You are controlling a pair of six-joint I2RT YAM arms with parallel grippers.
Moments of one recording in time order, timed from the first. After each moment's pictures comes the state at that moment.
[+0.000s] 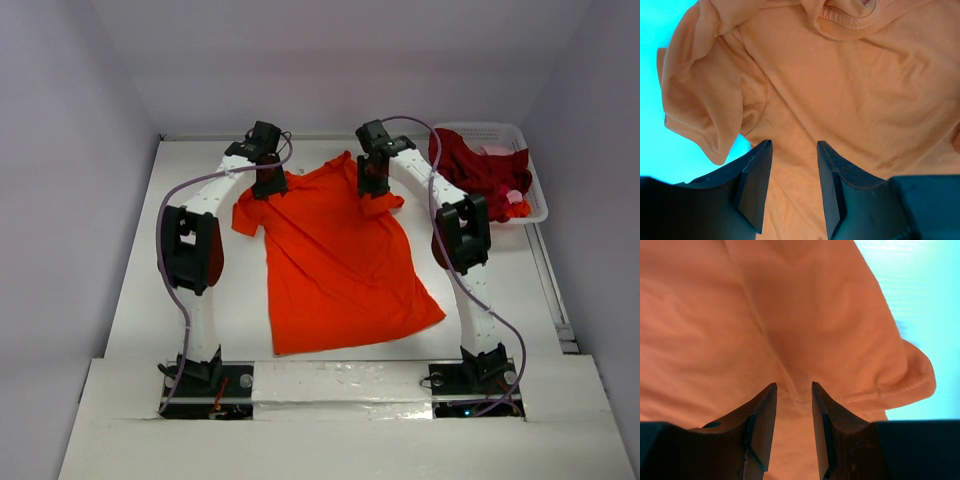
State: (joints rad) left arm -0.31 2.00 1.74 -0.79 -0.12 -0.54; right arm 0.43 2.32 2.15 -0.92 0.12 0.42
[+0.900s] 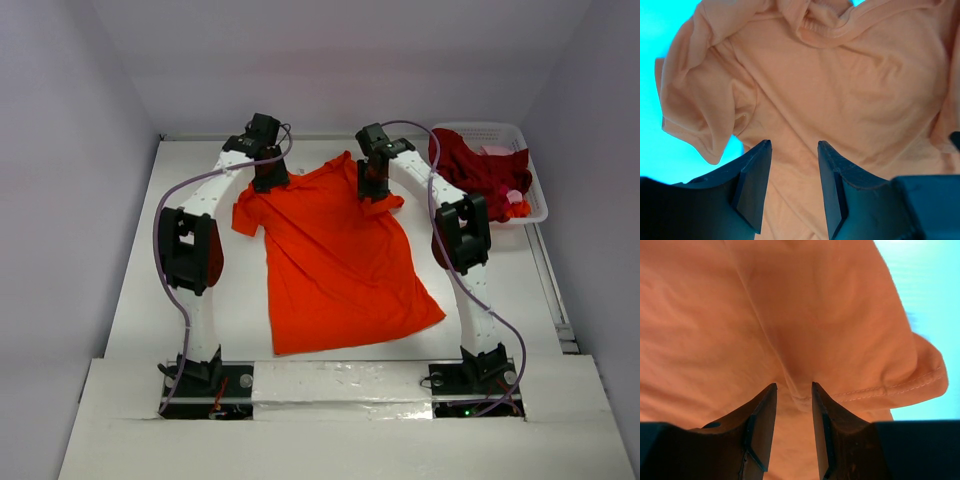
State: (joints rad) left arm -0.31 2.00 1.80 -0.82 -0.09 -0.54; right arm 0.43 2.32 2.12 -0.92 0.11 0.42
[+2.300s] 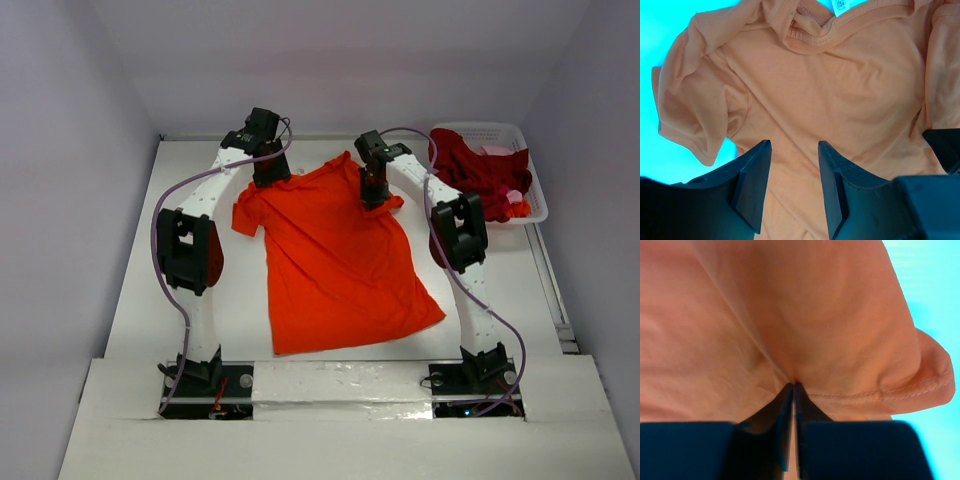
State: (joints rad) left arm -0.31 2.00 1.86 -0.83 -0.07 -0.54; right arm 0.43 2.35 2.09 -0.94 0.12 0.43
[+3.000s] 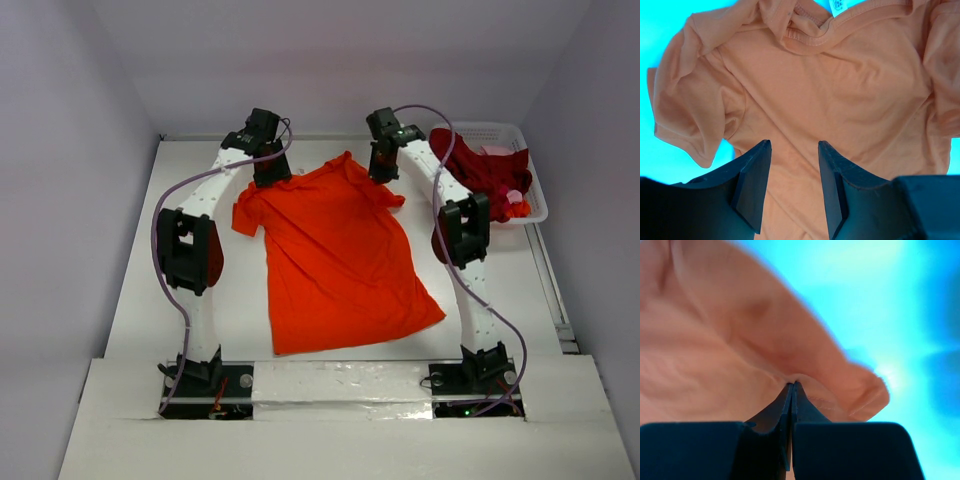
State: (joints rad) left arm -0.31 2.00 1.85 -0.82 -0.06 -0.54; right arm 0.38 2.39 2.31 -0.99 0.21 0.49
